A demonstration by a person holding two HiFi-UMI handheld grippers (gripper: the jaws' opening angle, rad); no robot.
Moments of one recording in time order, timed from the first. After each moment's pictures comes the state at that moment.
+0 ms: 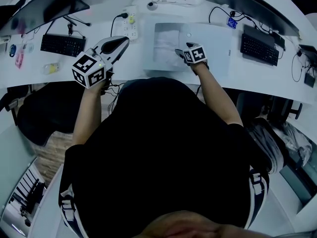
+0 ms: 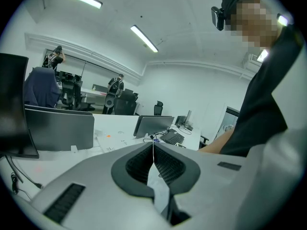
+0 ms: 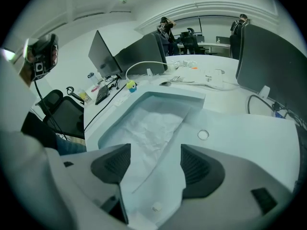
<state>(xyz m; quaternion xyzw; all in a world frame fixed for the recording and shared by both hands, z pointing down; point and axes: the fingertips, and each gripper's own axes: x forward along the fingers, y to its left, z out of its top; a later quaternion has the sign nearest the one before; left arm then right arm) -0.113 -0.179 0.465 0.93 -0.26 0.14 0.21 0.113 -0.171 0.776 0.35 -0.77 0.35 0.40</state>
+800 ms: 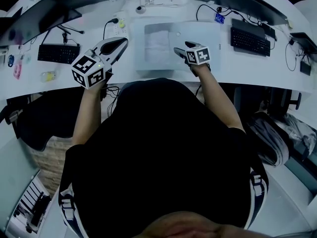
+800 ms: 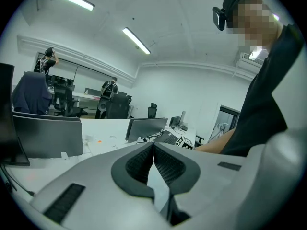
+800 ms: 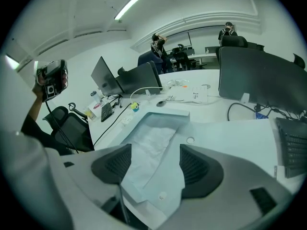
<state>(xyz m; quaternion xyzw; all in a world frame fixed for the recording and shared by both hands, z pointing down) -0.076 -0.158 0.447 0.95 -0.23 0.13 0.18 0.146 -0.156 0.698 0.39 -0.79 0.35 0.31</state>
